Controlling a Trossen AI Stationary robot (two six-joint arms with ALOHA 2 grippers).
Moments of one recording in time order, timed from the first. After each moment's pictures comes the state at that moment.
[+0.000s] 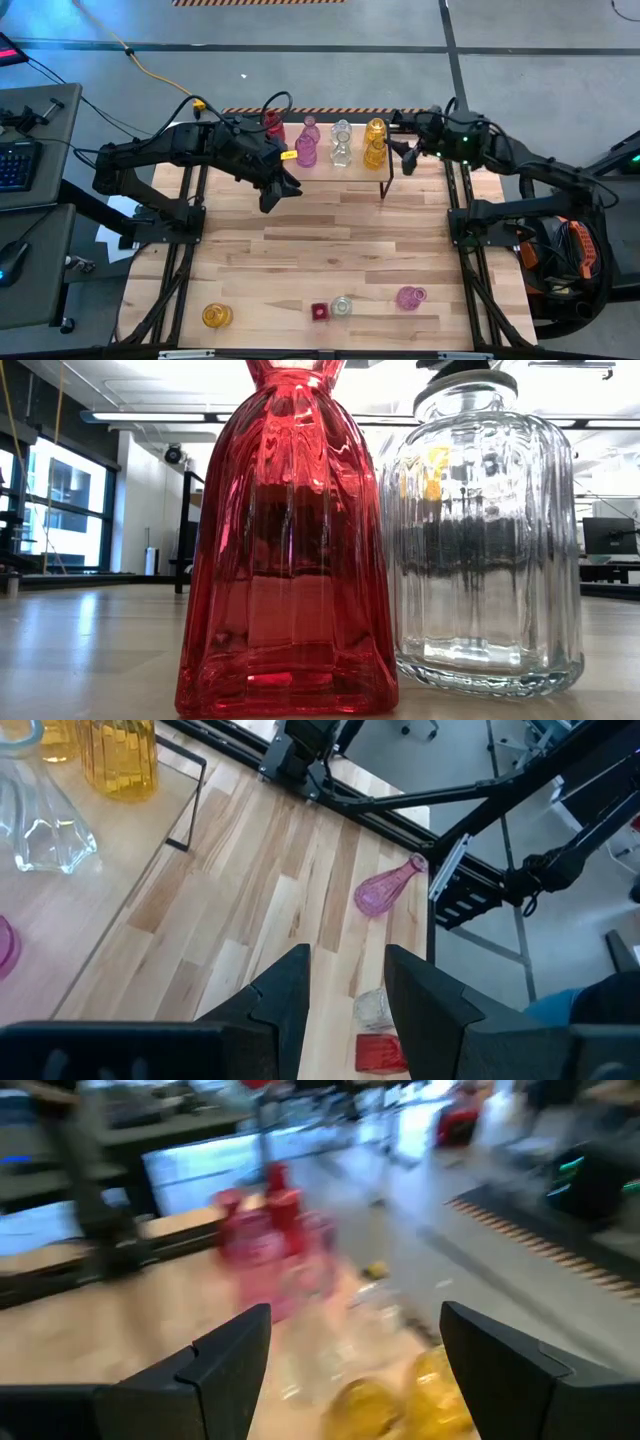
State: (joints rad) left arm 0.02 1.40 1.71 -0.93 0.12 -0.45; right arm -0.30 0.95 1.12 -0.46 0.22 0.06
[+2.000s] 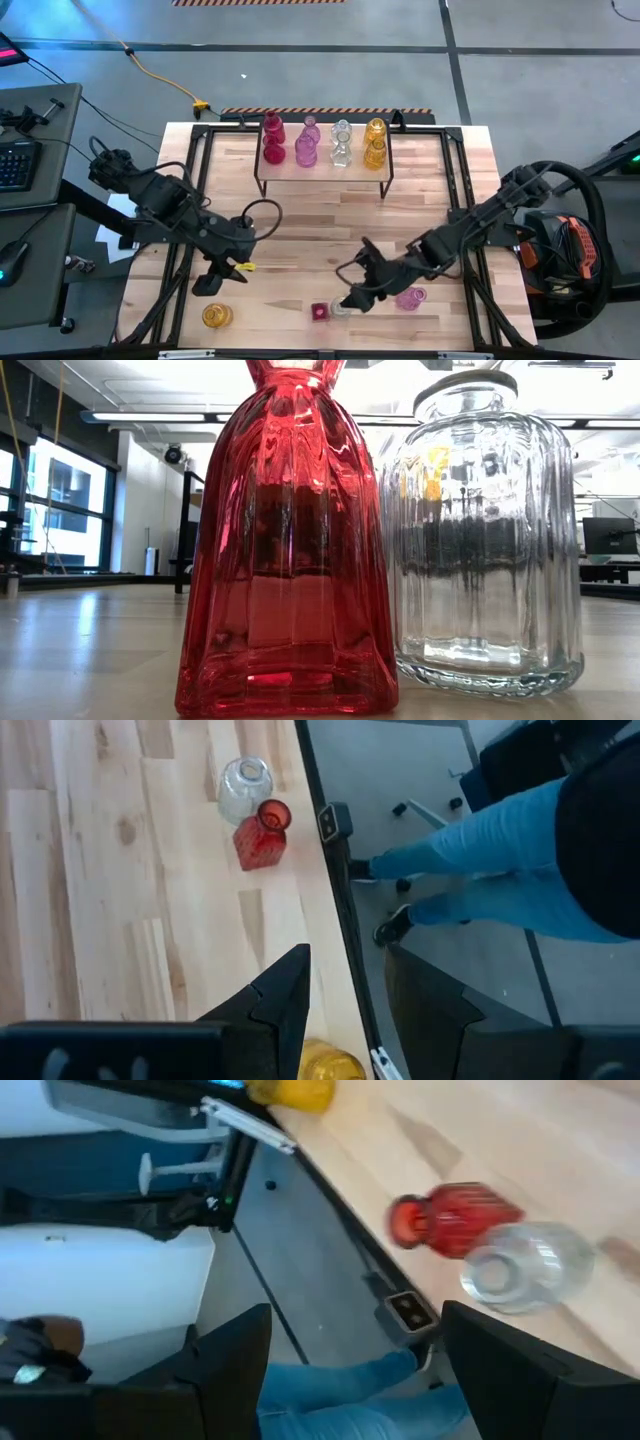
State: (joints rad) left arm -0.53 1.40 1.71 -1.19 0.12 -0.44; right arm 0.57 1.57 1.29 -0.33 0.09 1.49
